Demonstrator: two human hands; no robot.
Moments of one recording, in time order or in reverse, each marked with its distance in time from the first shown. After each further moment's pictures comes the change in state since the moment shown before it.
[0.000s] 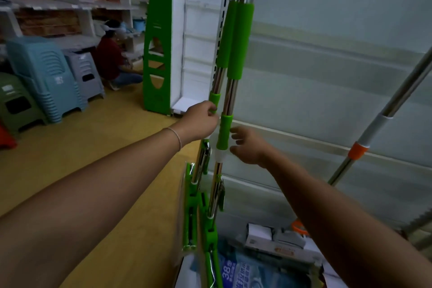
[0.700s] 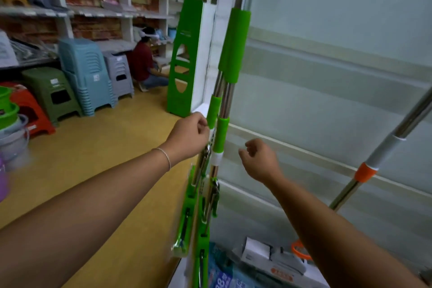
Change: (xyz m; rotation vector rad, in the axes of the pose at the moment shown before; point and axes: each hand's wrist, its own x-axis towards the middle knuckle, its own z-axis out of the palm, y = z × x) left_hand -0.053 0.003 0.020 0.106 0.315 0.005; right_hand -0.015 0.045 -0.012 -0.035 0.261 -0.087
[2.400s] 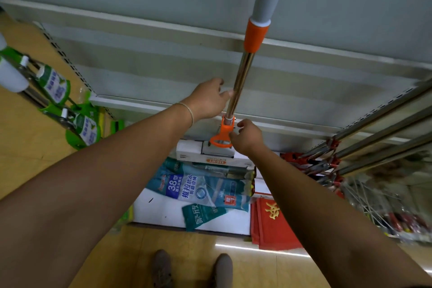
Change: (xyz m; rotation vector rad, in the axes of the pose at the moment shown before) left_hand -0.034 0.122 0.400 -0.007 -0.739 -0.159; right_hand -0.052 0.381 -0.023 0.052 -0.209 0.630
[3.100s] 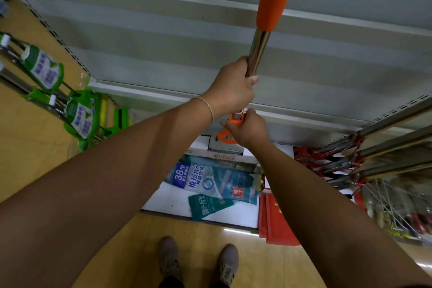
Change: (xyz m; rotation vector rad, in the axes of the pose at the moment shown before) left_hand 0.015 0.013 0.035 -0.068 0.183 0.178; right_hand 0.035 0.020 0.035 0.029 0.040 -0.112
